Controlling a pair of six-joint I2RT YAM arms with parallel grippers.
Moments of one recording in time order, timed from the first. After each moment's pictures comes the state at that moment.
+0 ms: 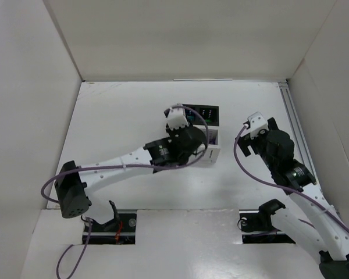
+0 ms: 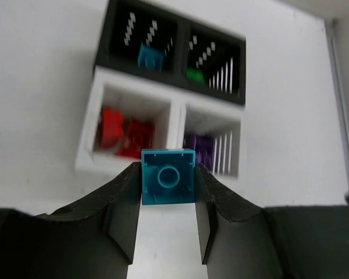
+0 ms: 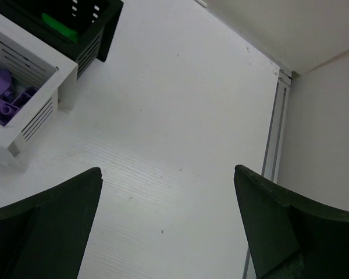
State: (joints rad) left arm -1.21 1.46 1.23 -0.49 -0.90 -1.01; right arm 0.42 0.69 0.75 -0.40 0.24 -0.40
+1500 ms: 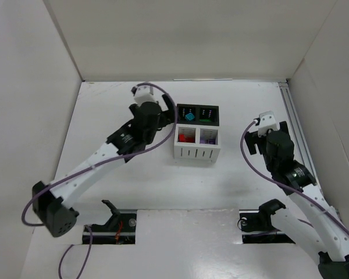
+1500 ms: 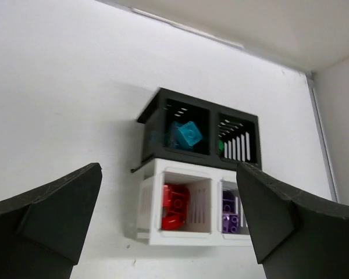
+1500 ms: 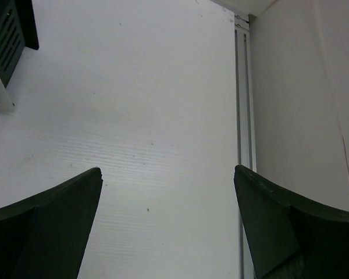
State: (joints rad) left arm -0.77 1.30 1.19 -0.26 -0.49 -0.64; right arm 0.41 0.68 0.74 -0.42 0.48 -0.29
